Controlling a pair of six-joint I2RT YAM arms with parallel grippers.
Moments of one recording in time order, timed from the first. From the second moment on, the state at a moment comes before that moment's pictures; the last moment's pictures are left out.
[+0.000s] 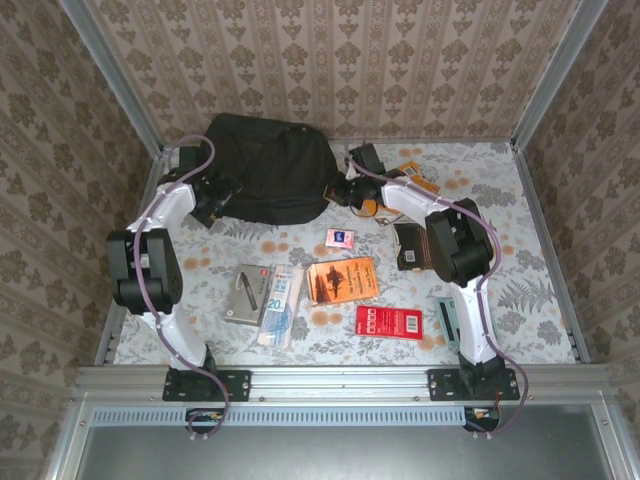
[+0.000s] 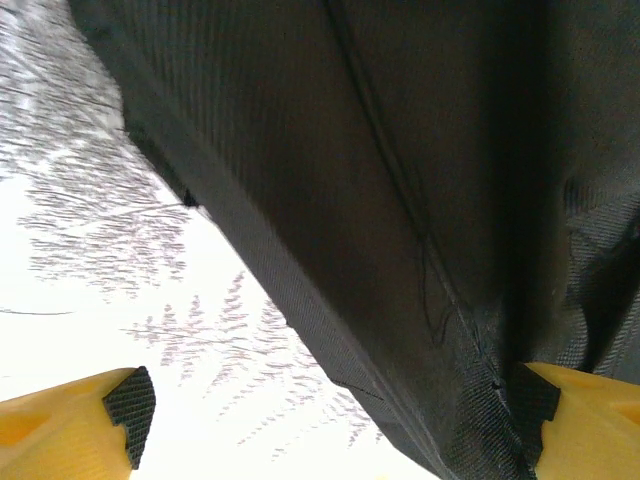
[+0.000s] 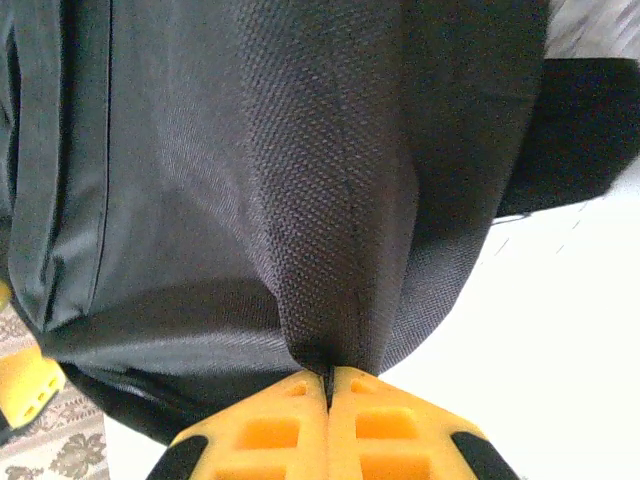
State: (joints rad) left arm -0.04 1.82 1.40 -0.63 0.13 -0.82; right arm 0.44 2.19 1.68 -0.28 -0.40 0.83
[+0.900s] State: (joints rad) left arm -0.47 2.07 1.96 -0.84 0.01 -0.36; right arm 0.39 1.56 1.05 -0.03 -0.10 0.83
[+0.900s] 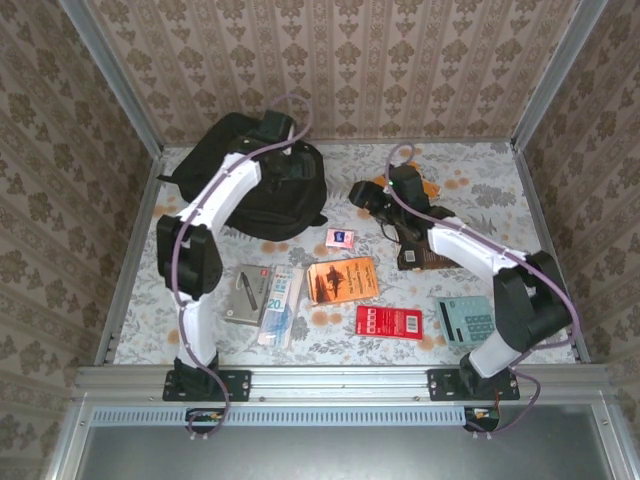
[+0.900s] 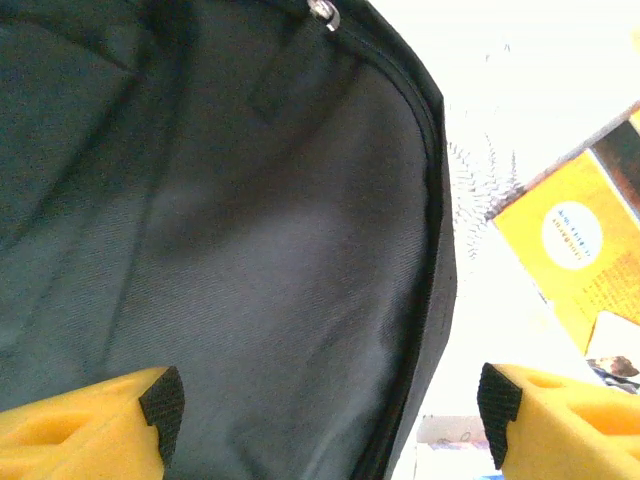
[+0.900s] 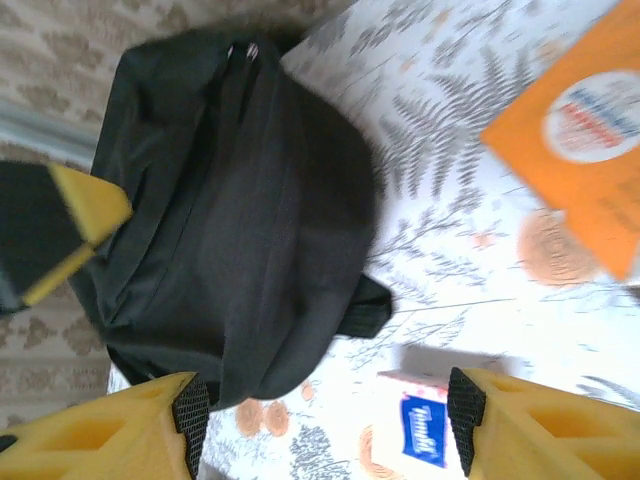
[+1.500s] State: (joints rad) left arm -0.56 2.34 2.22 -0.92 -0.01 -0.28; right arm 0.36 1.51 0.95 -0.09 -0.03 0.80
